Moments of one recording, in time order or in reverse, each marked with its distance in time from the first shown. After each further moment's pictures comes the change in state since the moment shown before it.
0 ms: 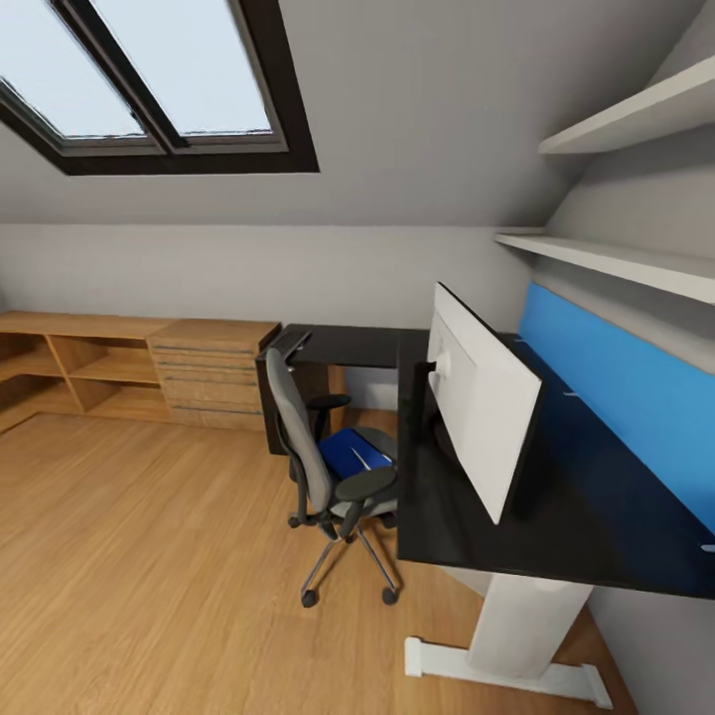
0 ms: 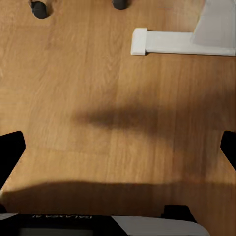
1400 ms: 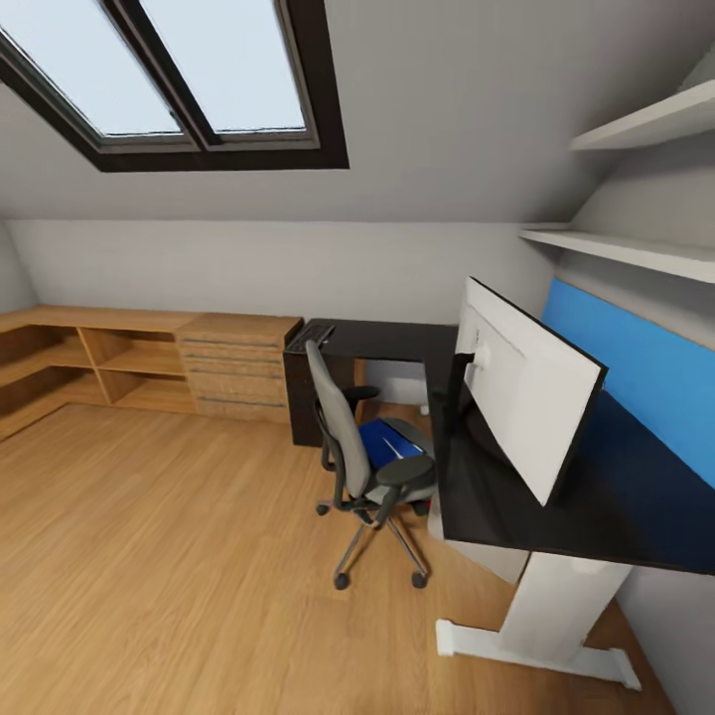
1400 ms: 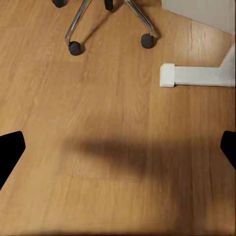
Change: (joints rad) left arm 0.000 0.002 0.038 -0.098 0.020 -0.058 -0.010; right arm 0.000 0.001 -0.005 -0.029 -0.005 -0.160 0.001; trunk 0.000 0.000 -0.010
